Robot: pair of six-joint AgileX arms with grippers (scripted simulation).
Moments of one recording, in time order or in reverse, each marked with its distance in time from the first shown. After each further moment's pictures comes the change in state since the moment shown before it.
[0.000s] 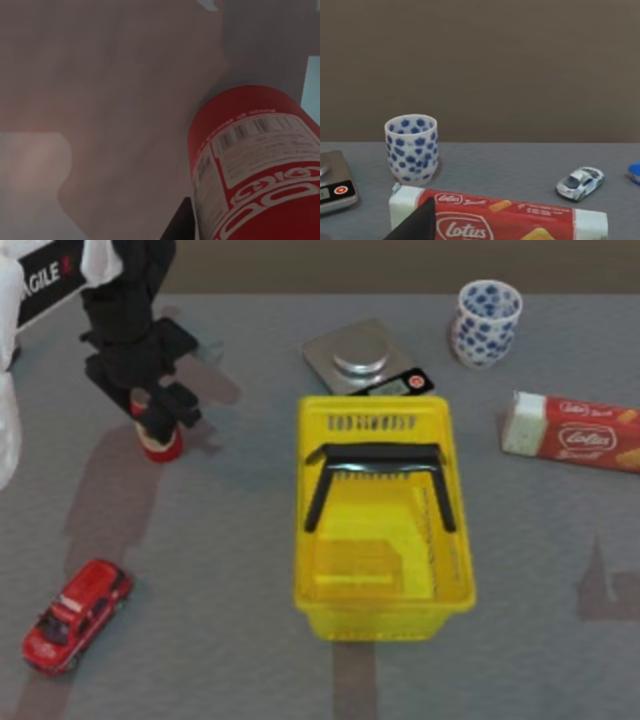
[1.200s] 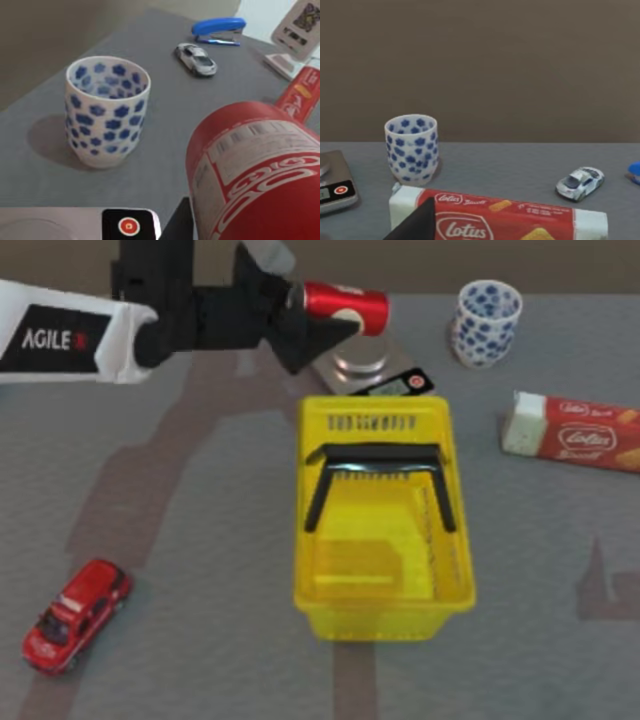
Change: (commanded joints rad) left arm -0.098 -0.276 -0.661 1.519 0.946 -0.437; right arm 0.000 0.000 0.000 0.000 0.000 0.000
